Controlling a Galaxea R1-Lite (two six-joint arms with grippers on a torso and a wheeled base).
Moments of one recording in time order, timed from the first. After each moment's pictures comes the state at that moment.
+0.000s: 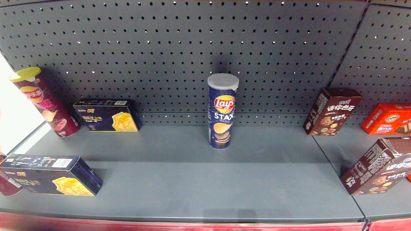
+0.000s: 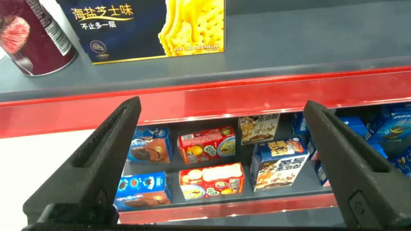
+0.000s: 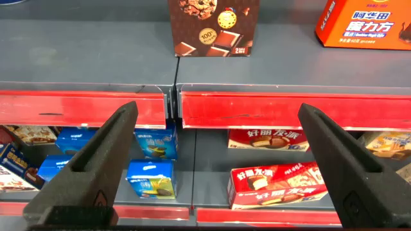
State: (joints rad) left arm 0.00 0.00 0.00 0.00 -0.08 0.05; right arm 0.00 0.01 0.00 0.00 0.01 0.00
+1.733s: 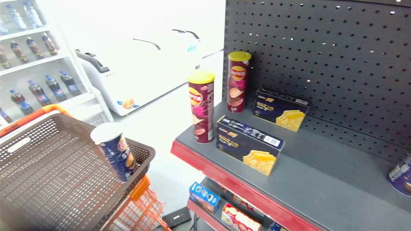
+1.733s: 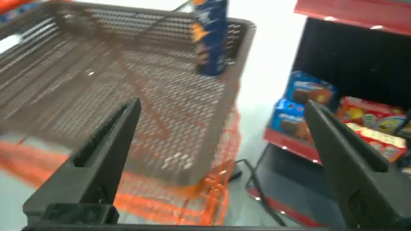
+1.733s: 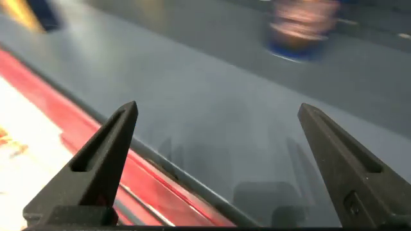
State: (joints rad) left arm 0.00 0.00 0.00 0.00 -0.08 0.05; right arm 0.00 0.01 0.00 0.00 0.00 0.00
